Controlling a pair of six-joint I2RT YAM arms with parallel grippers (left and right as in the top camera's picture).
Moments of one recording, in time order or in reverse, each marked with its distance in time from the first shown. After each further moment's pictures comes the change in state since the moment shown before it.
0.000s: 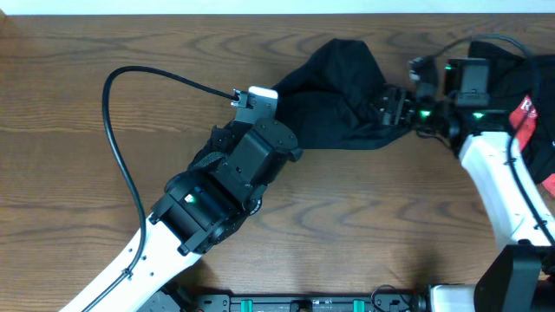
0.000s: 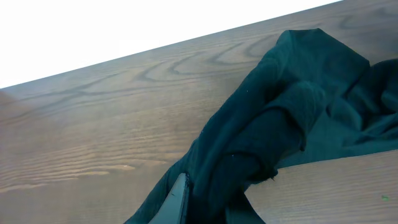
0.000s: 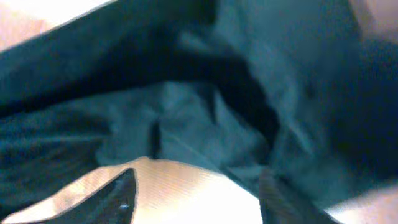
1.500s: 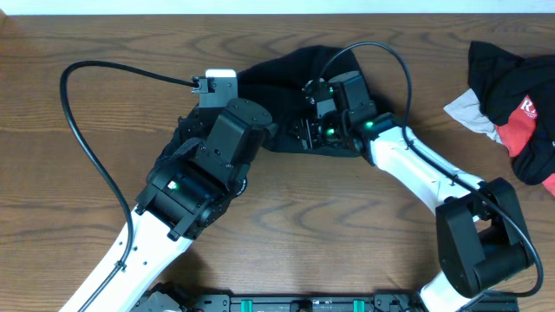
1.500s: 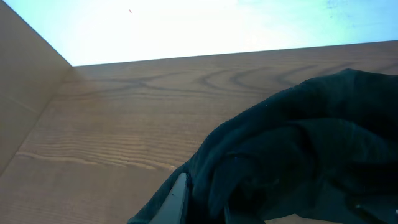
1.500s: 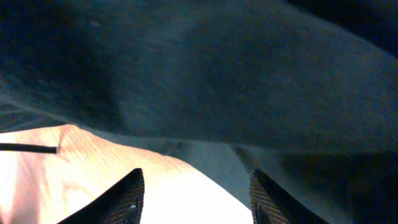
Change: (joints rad) left arm 0.144 0.000 0.000 0.015 -0.125 -0.037; right arm 0.419 0.245 -0.002 0.246 0.131 -0.037
